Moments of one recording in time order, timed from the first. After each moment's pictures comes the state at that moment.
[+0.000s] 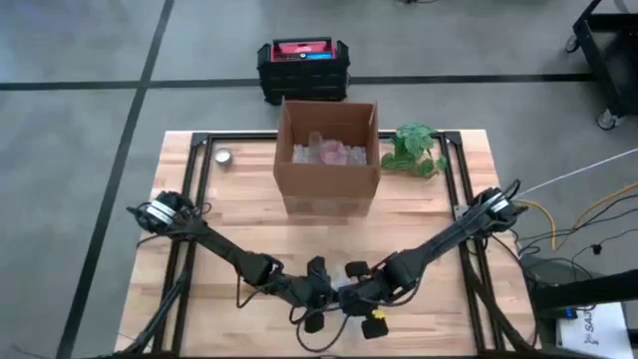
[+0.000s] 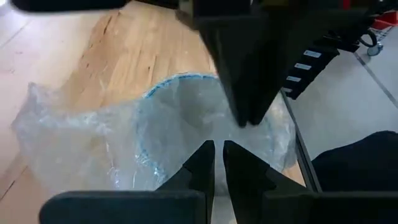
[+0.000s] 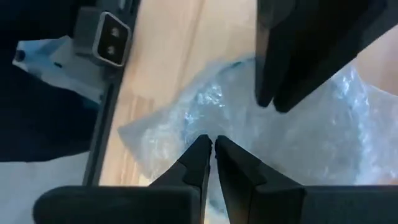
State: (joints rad) left arm -0.50 1.90 1.16 0.25 -0.30 -0.47; right arm 0.52 1.99 1.51 -0.71 -0.07 0.34
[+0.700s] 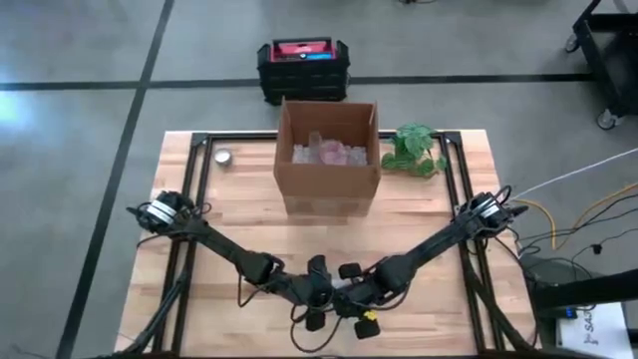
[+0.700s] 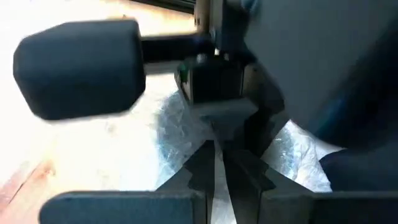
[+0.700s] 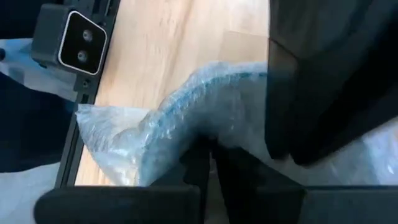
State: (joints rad) left arm -0.50 1.90 1.16 0.24 -0.30 -0.46; right arm 0.51 2.01 1.50 -0.66 -0.05 0.31
